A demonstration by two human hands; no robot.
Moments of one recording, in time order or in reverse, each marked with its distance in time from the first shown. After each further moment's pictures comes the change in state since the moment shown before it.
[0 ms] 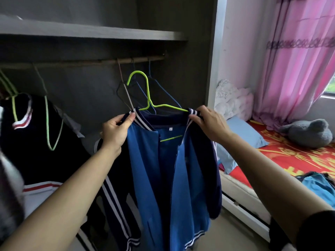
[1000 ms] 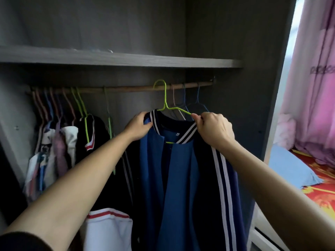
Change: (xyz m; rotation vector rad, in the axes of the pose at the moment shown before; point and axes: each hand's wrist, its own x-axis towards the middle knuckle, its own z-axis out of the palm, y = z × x) left_hand 0.149 0.027 -0.114 0.731 -0.263 0.220; right_hand 0.103 -0.192 0.039 0.023 0.127 0.123
